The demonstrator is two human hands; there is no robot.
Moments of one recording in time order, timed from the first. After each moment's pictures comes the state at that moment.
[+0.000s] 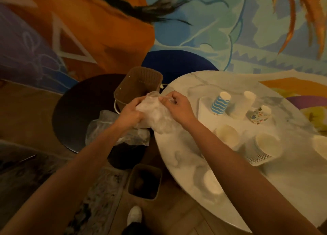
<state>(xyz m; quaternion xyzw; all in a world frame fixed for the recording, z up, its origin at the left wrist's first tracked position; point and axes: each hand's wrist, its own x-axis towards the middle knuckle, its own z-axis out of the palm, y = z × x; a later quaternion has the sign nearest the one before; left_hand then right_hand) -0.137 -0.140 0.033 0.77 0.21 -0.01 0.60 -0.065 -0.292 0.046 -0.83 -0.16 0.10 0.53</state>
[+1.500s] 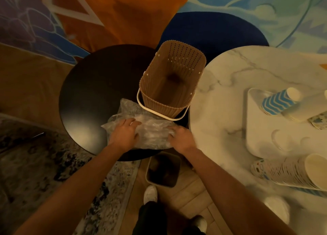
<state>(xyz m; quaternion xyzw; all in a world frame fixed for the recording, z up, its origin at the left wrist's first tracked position) -0.133 0.023 -0.173 0.97 0.09 -0.11 0.18 -0.060 -0.182 -0.134 -0.93 -0.14 0.27 0.21</state>
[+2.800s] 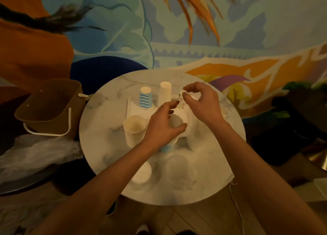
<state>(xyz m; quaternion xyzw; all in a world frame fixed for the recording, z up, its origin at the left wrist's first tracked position) -0.114 -0.468 0.049 0.82 -0.11 0.09 0.56 -0.072 -0.604 0.104 -0.90 -0.08 -0.19 0.38</state>
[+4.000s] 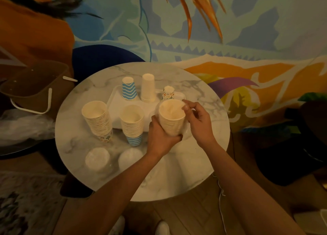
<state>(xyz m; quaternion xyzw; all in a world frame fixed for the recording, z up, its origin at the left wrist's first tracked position) -0.101 -0.630 -0.024 0.83 0.17 0.11 0.52 -0.066 -0.742 0.026 -0.73 -0.10 -0.03 0.67</state>
